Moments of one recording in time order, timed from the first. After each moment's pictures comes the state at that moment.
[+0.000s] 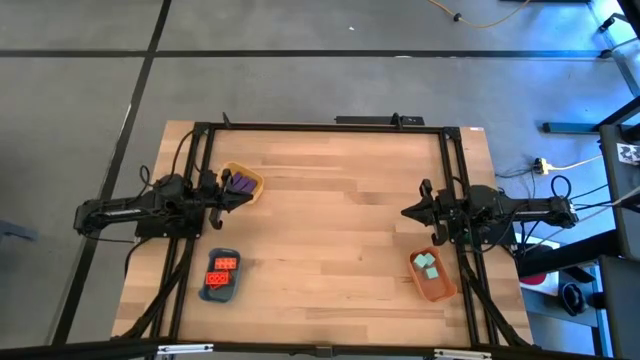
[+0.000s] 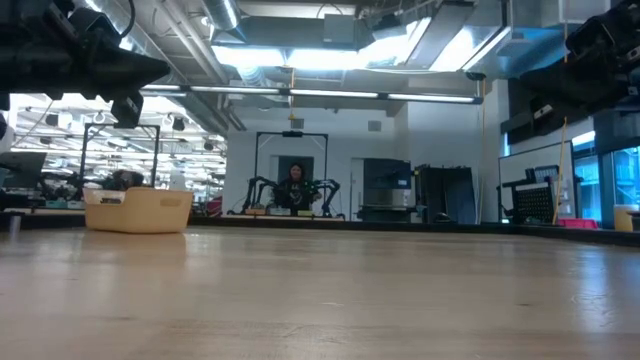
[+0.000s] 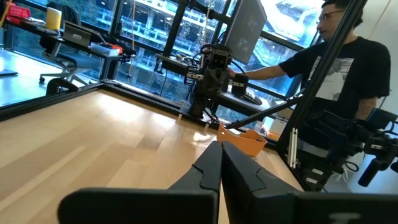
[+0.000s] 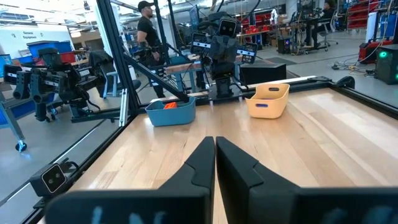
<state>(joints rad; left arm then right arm) 0.16 0.00 0.01 0.14 0.11 -0.38 0.05 0.01 0.01 0.02 -0.05 0.17</state>
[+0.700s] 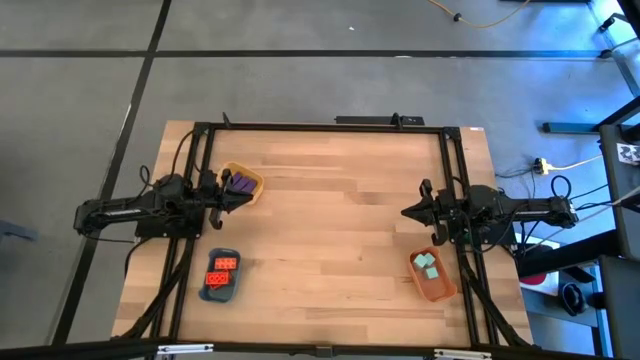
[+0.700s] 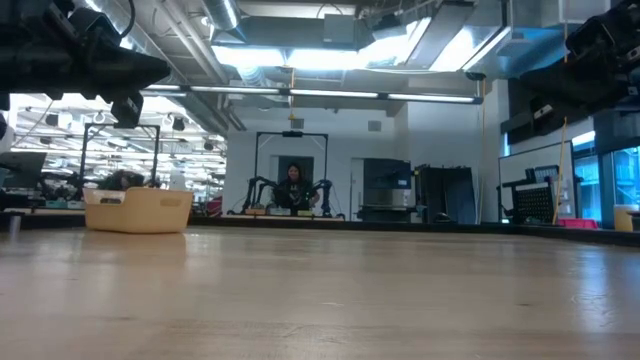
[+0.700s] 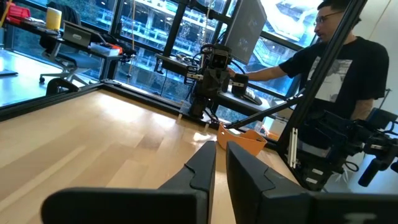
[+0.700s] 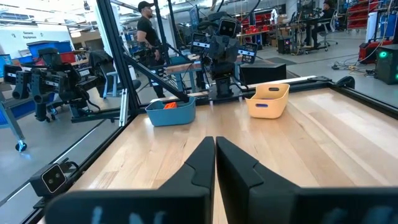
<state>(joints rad) 0.16 0.00 0.01 0.14 0.11 -0.38 0.05 0.01 0.01 0.02 -0.05 0.17</state>
